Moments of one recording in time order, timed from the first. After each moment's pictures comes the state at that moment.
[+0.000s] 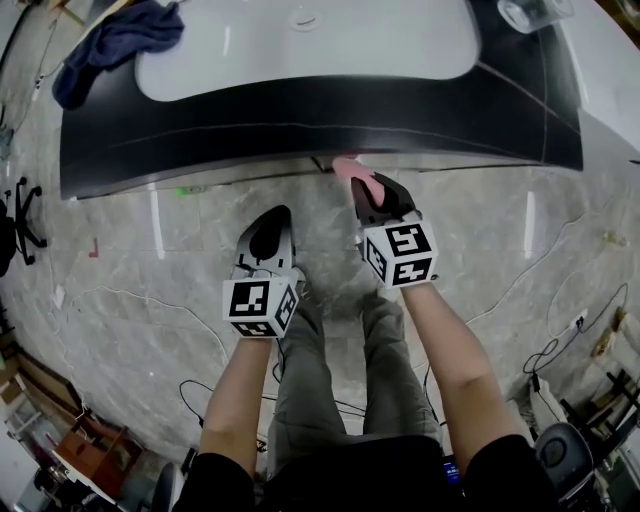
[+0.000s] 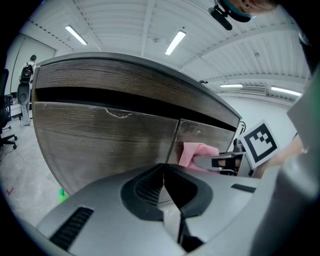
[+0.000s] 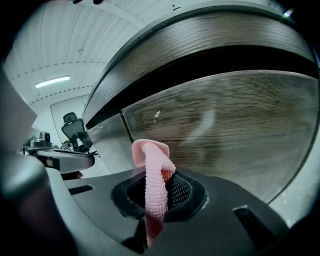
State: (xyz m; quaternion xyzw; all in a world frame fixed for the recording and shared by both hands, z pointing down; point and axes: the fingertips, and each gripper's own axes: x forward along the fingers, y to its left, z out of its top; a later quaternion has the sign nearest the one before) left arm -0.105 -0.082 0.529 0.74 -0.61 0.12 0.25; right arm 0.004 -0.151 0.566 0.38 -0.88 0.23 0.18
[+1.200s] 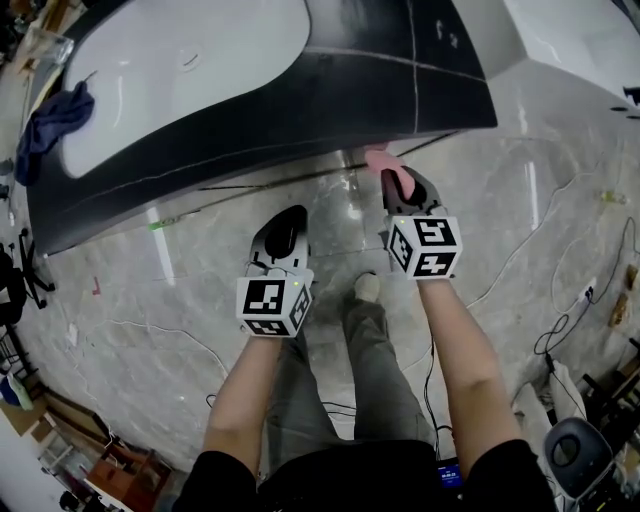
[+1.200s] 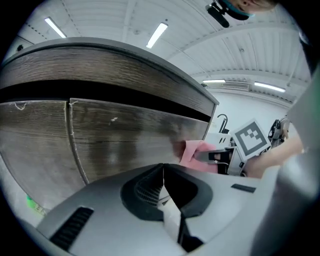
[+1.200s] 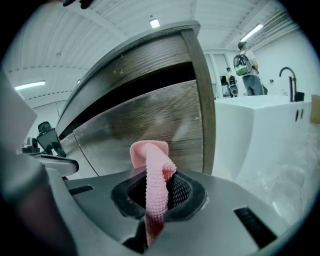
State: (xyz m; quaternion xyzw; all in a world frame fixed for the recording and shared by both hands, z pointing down) left arm 0.085 -0.126 0.535 0.80 -0.54 0.15 0.24; right arm 0.232 -0.196 0.573 0.51 -0.81 0.25 0.16
